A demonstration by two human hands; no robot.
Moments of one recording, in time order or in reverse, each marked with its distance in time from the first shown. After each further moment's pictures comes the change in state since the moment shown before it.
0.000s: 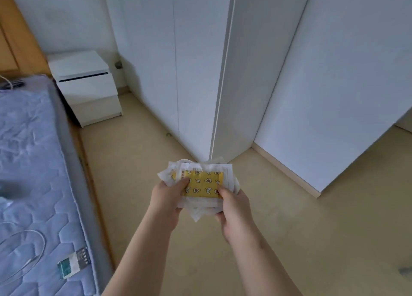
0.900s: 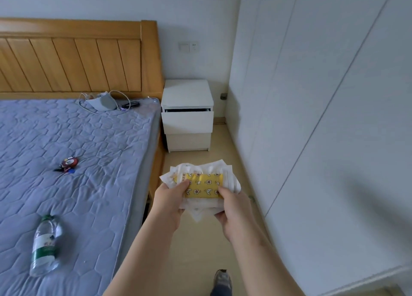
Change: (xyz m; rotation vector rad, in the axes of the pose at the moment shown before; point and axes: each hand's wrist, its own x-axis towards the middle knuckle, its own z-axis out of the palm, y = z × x) left_hand 0.381 0.311 -0.144 -0.341 0.526 0.165; right_hand 0.301 -0.034 0.491 -0.313 -0.517 0.242
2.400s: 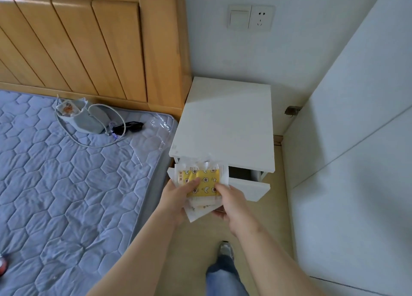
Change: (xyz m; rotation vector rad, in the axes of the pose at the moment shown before) left_hand 0.727 0.343 0.129 -0.111 0.129 -0.058; right_hand 0.686 -0.208 0.473 -0.549 -0.337 0.206
